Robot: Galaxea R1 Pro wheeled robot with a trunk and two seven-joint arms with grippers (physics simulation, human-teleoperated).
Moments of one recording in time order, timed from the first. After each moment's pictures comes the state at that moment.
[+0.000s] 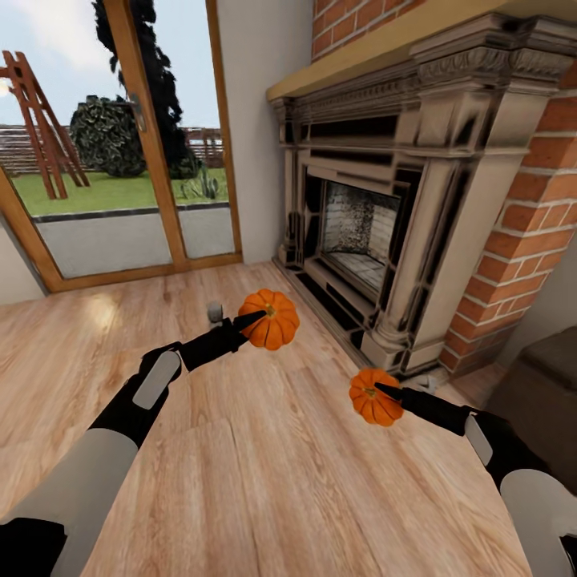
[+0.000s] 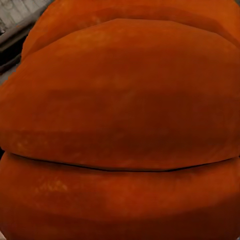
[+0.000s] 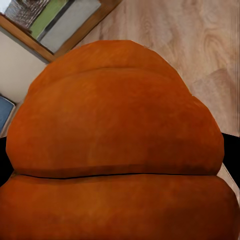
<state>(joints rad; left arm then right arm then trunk) -0.86 0.09 -0.17 -0.89 1.00 0.70 -0.69 -0.77 -0.24 -0.28 -0.51 -0.17 0.38 0.98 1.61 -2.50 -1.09</state>
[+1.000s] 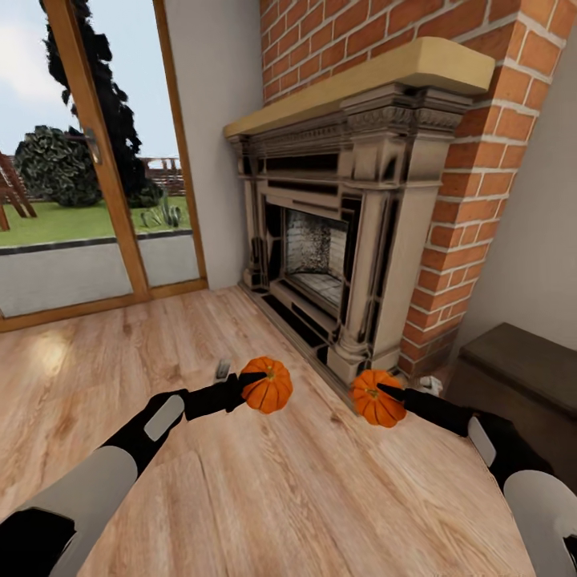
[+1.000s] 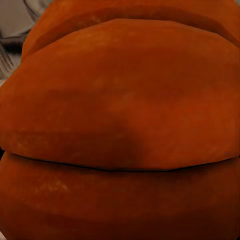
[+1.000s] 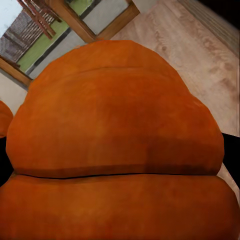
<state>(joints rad) -0.85 0.10 -0.30 -0.50 0.98 0.69 -0.67 -0.77 -0.25 -0.28 -0.51 -0.17 0.39 0.98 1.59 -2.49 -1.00</state>
